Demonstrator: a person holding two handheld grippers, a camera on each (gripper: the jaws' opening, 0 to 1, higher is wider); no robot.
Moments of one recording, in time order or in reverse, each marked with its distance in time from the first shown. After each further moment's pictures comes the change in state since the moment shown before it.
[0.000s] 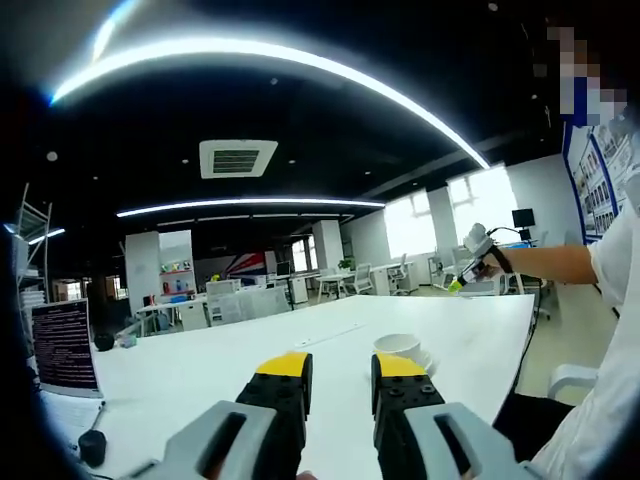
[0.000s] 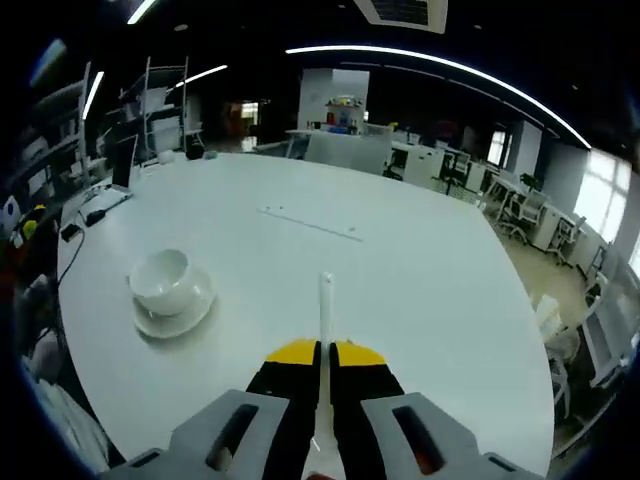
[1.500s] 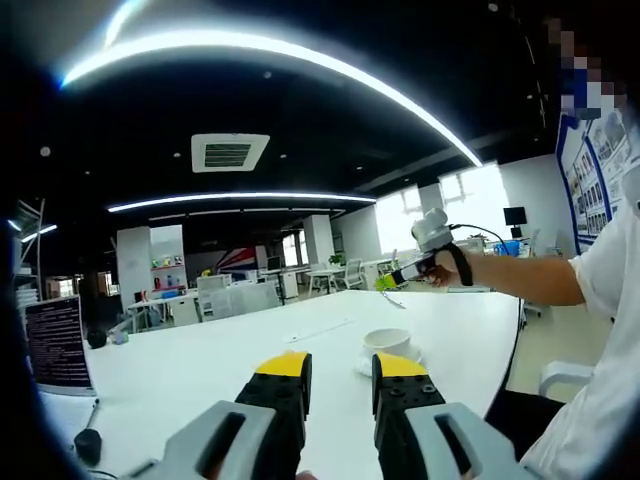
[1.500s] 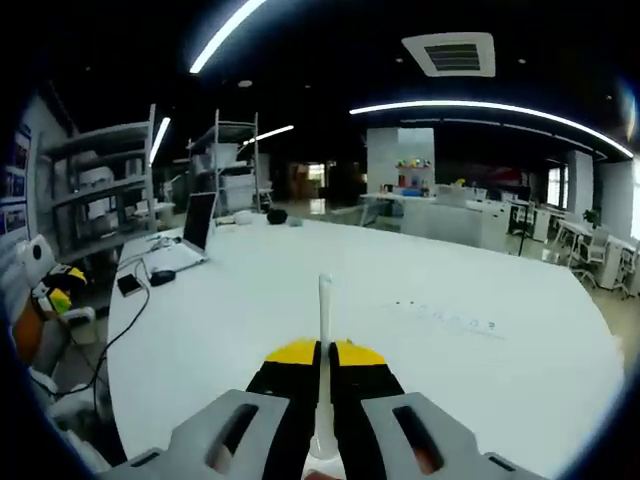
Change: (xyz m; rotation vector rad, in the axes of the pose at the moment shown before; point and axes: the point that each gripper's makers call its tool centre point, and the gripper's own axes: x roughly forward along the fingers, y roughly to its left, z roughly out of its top) left arm -0.003 -0.005 -0.003 -0.006 0.017 -0.037; right arm 0.078 0.189 0.114 -0.003 -0.279 0.291
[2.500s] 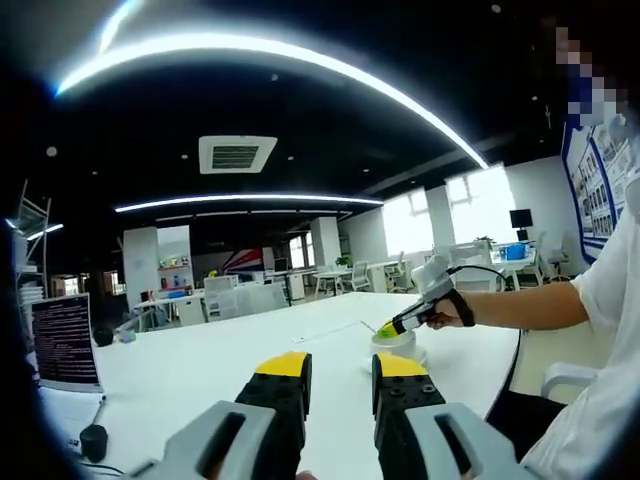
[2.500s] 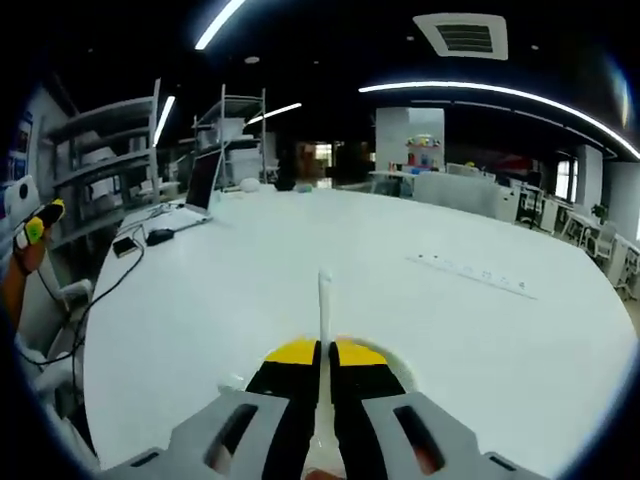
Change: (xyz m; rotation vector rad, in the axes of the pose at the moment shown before) left arm -0.014 0.010 0.002 -0.007 -0.012 0.034; right arm 0.037 0.029 -0.080 -0.030 0.101 0.028
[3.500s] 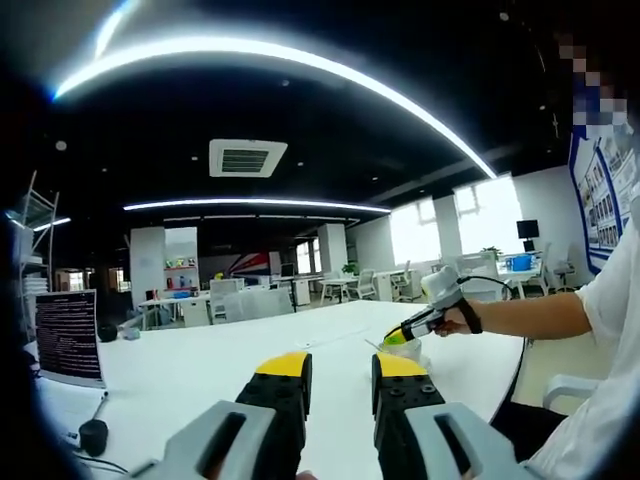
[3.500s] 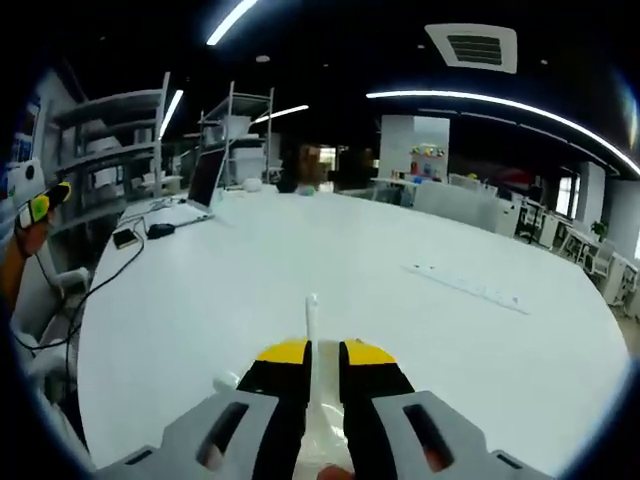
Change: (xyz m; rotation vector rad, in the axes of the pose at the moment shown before) left arm -0.004 0.010 0.009 -0.033 -0.035 0.033; right arm -0.023 -0.001 0.018 -0.064 -0.052 -0.027
